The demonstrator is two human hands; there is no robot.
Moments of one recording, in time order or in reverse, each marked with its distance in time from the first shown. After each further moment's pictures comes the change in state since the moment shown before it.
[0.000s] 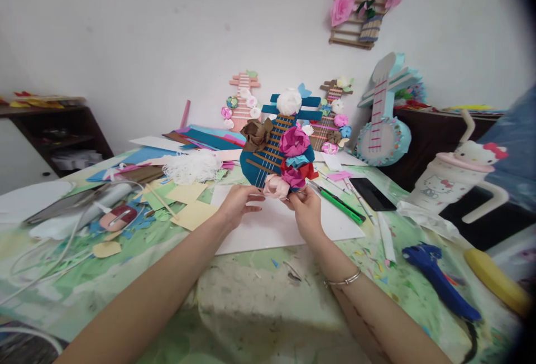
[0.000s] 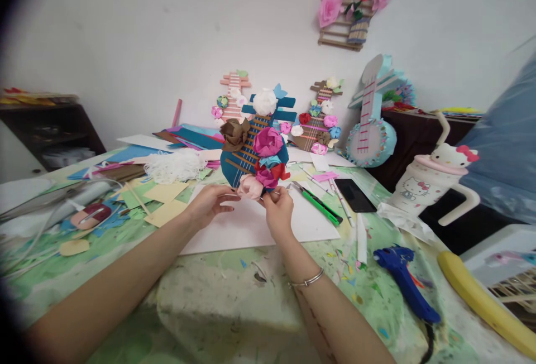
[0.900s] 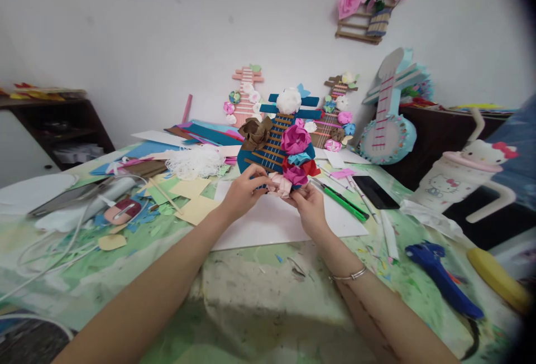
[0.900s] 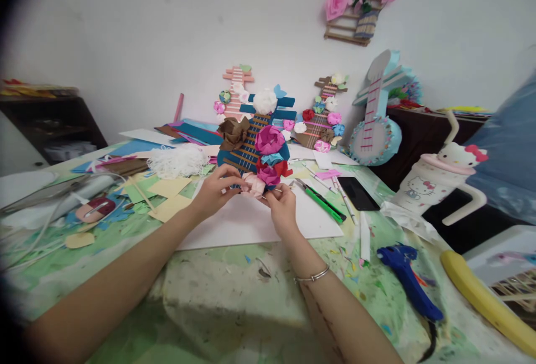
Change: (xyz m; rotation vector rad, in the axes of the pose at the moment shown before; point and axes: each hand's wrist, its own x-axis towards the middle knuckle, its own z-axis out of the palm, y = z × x) left_hand 0.021 -0.008 -0.028 0.942 -0.125 1.218; right_hand 0.001 -0.001 -0.001 0.040 -0.084 0.051
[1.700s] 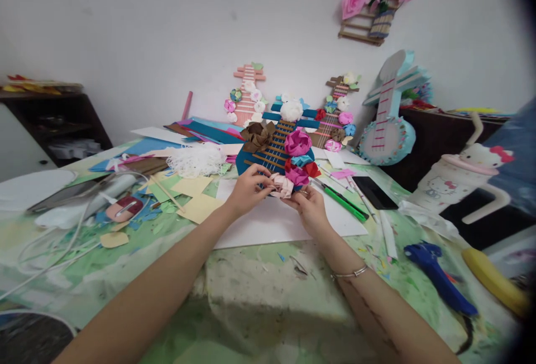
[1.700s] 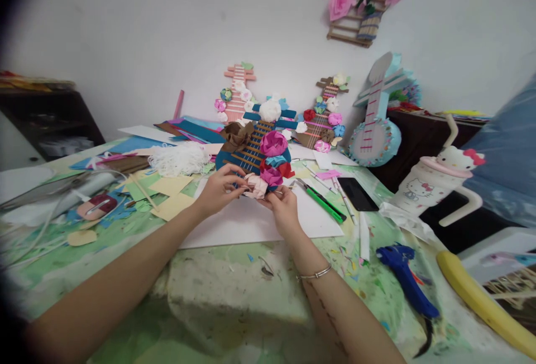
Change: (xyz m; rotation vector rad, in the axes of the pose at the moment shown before) left_hand 0.001 0.000 0.006 -0.213 0.028 -0.215; right_hand -0.003 0.000 0.000 0.042 -0.002 0.080
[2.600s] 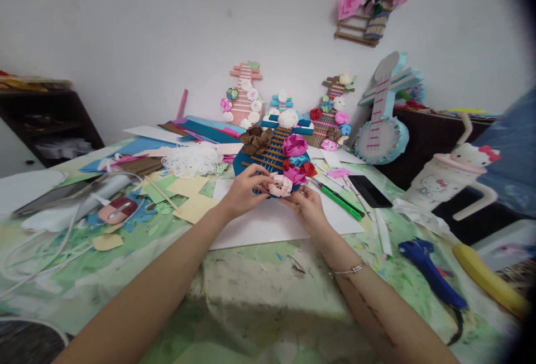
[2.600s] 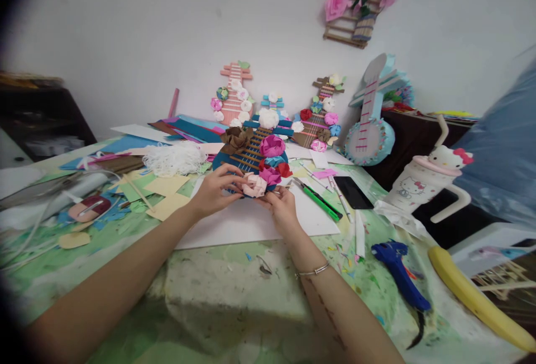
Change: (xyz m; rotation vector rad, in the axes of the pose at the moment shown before) left_hand -0.003 0.001 -0.005 0.005 -0.029 0.174; right_hand 0.000 -0.004 -0.002 0.021 -0.020 0.081
